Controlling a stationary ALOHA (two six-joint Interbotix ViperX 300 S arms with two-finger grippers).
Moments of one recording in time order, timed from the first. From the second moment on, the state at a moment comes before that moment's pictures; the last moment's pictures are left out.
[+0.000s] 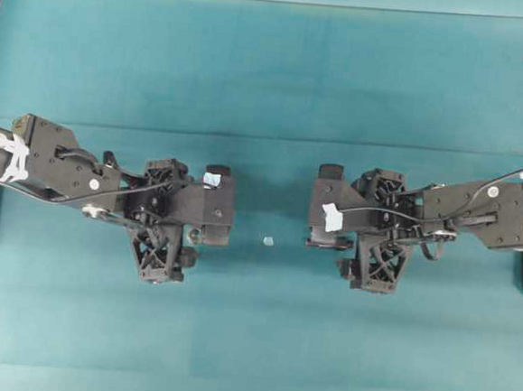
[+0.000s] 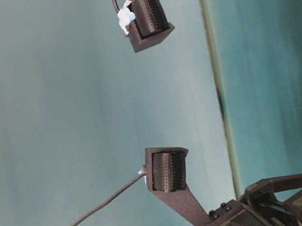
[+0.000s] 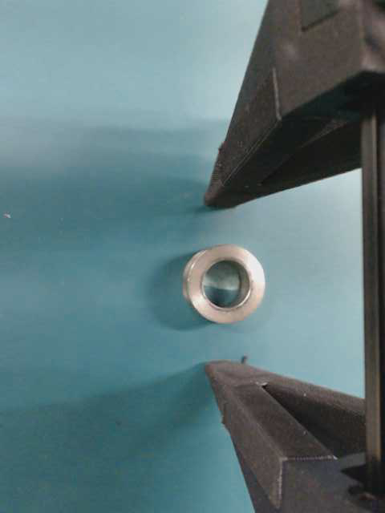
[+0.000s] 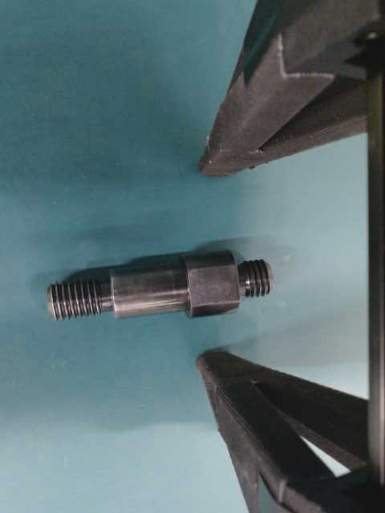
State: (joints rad) left arm -0.02 0.12 0.68 0.02 0.26 -0.08; right arm 0.00 0.05 0.78 -0.05 0.38 0.12
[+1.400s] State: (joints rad) left arm -0.03 0.12 0.68 0.02 0.27 -0.08; right arm 0.01 0.05 0.76 -0.05 0.41 0.12
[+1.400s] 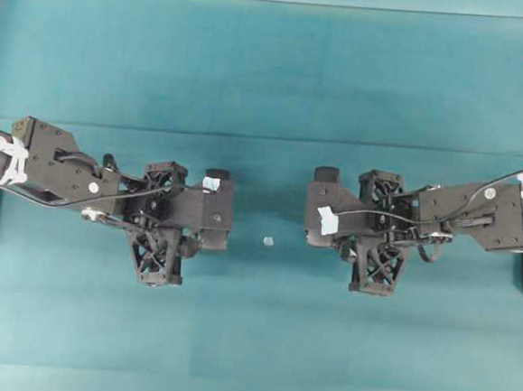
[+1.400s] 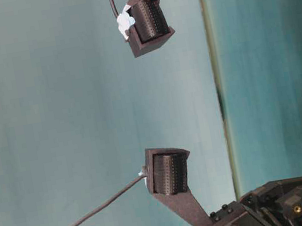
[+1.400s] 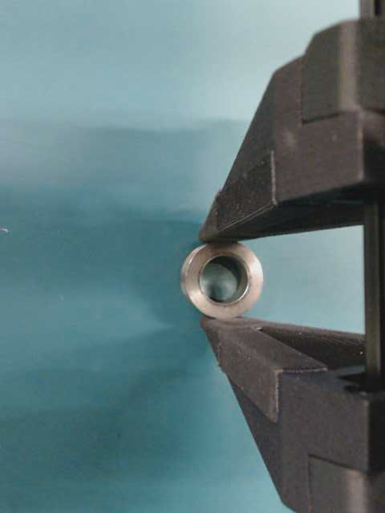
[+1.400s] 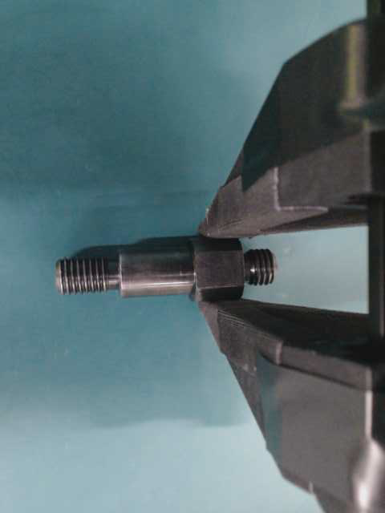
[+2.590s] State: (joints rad) left arm -0.04 -0.06 0.80 0.02 0.01 -0.19; right arm 0.03 -0.11 0.90 -0.02 0.05 0.16
